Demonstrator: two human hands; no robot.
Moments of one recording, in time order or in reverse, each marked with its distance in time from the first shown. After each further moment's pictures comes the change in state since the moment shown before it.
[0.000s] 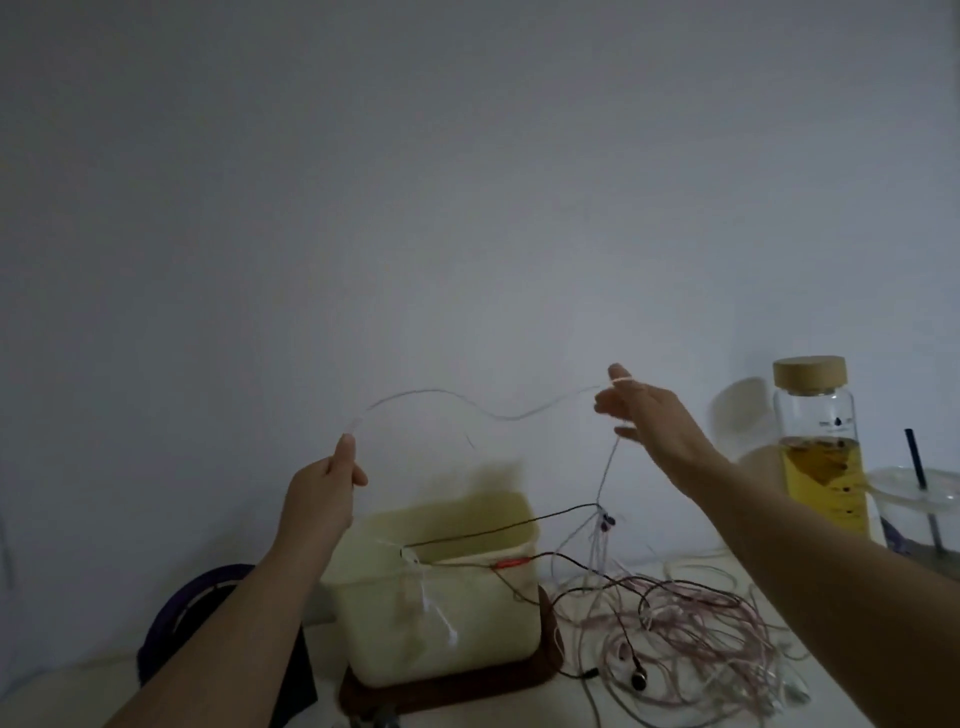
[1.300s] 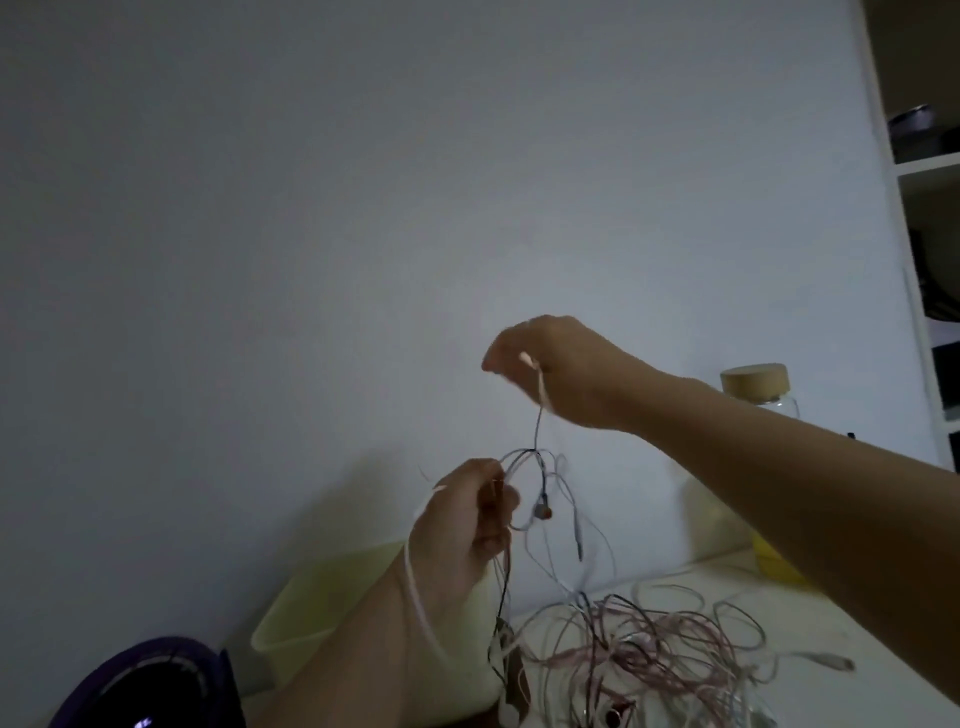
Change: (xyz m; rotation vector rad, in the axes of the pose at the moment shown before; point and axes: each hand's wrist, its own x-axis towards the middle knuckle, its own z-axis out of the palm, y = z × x) left_hand -0.071 0.093 0.106 -0.729 -0.652 -0.264; right_hand 0.005 -0.092 -0.014 -0.749 -0.185 -0.661
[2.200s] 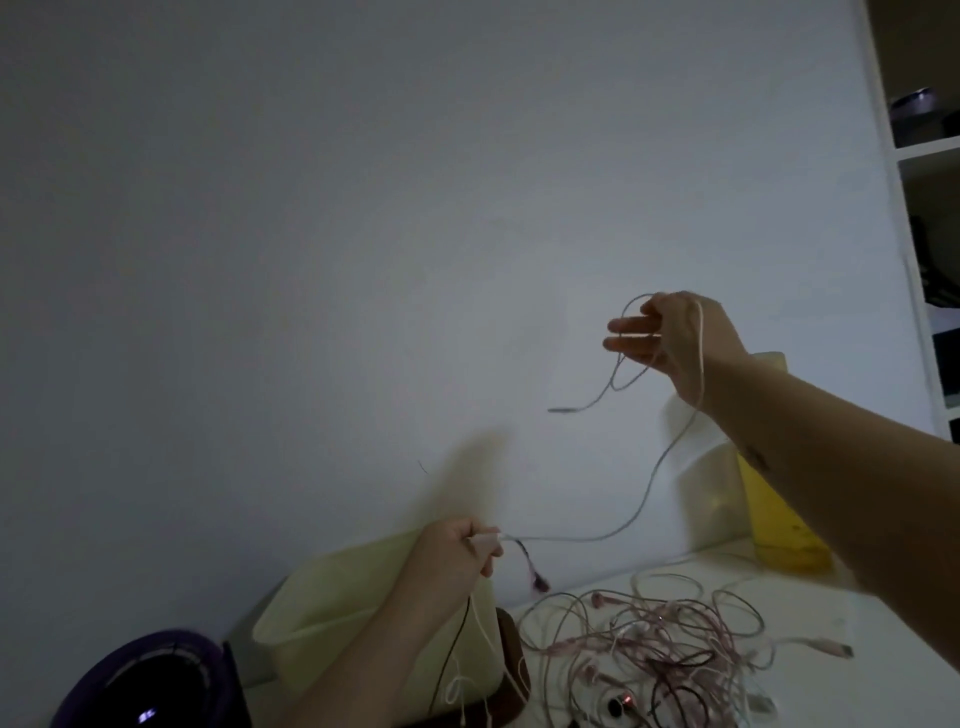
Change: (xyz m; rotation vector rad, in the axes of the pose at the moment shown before) left_hand -0.002 -0.034 -0.029 0.862 0.109 0.093; right_hand -0.022 0.055 -0.024 1.040 0.560 0.828
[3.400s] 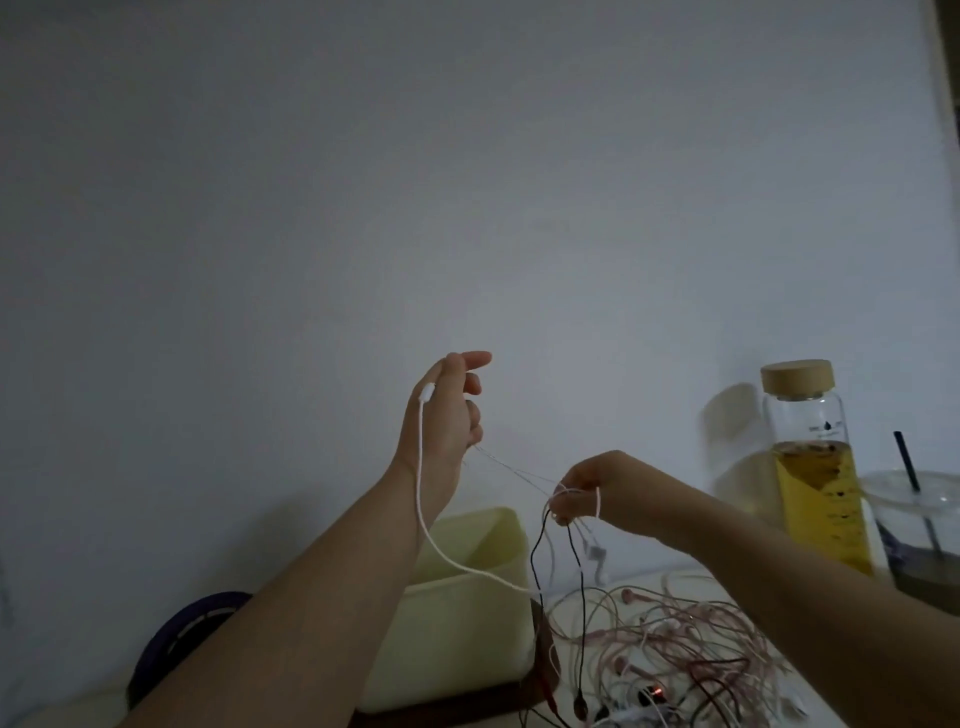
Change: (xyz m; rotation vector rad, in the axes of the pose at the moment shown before) left_hand 0.010 0.073 -0.062 -0.681 0.236 0.275; right_hand -0.067 0.088 0.029 -0.801 -0.682 -0.039
